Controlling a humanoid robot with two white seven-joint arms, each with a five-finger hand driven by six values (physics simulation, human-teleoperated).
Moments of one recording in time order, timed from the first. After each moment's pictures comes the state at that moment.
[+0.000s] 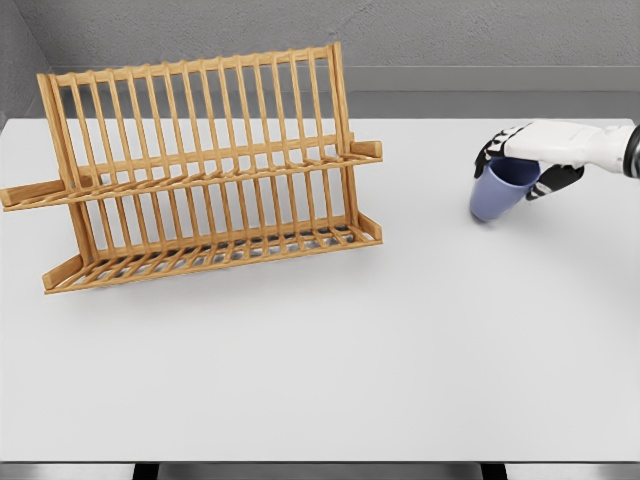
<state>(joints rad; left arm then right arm) 0.08 0.00 -0.27 -0.16 0.02 0.00 -0.07 -0.87 -0.81 0.73 -1.14 0.30 -0.61 0.61</state>
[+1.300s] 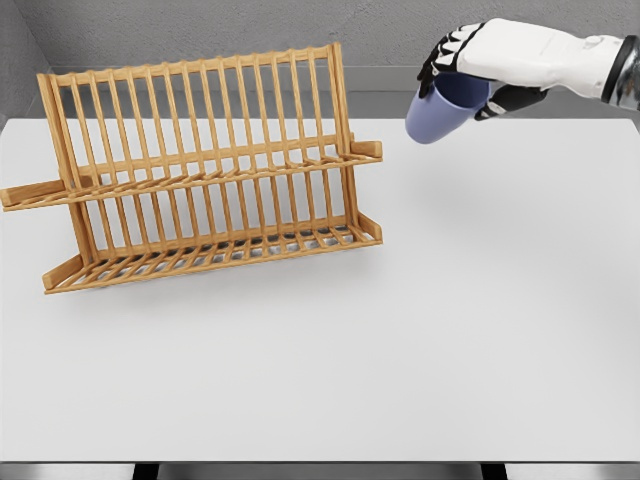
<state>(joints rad) 0.08 0.00 -0.27 -0.16 0.02 0.00 -0.07 -0.96 -0.70 0.58 -1.35 0.30 -0.62 0.61</state>
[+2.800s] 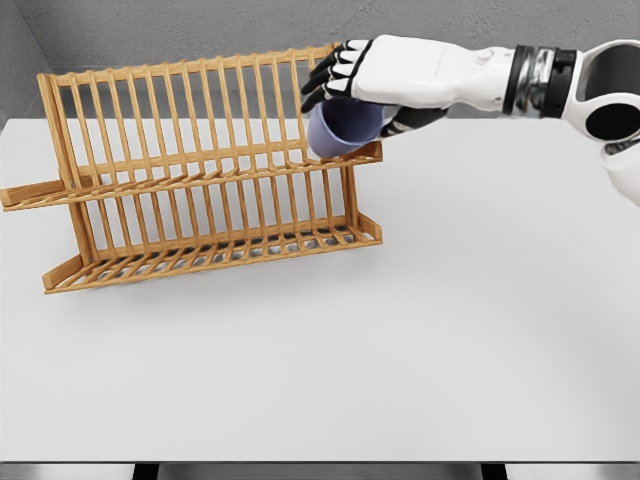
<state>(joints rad) 0.08 0.00 -0.27 -0.16 0.02 0.00 -0.07 -0.99 -0.56 0.66 -1.45 0.30 -0.61 0.61</state>
